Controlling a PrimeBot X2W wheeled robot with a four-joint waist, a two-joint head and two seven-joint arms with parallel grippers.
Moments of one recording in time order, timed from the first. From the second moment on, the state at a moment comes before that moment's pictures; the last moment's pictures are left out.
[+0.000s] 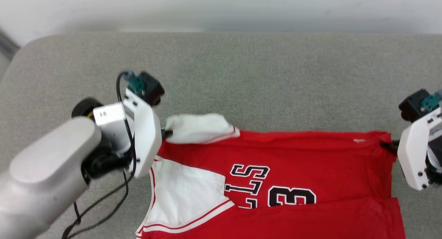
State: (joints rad) left arm -0.95 0.73 -1.09 0.19 -1.09 -0.09 0.59; right arm -0.60 -0.82 0.66 0.22 0.83 0.13 0.65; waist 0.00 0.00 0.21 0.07
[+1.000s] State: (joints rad) left arm -0.53 0.81 -1.18 0.06 -1.12 0.06 0.37; right arm -0.20 -0.80 0.60 0.18 0.85 0.13 0.48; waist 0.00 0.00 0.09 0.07
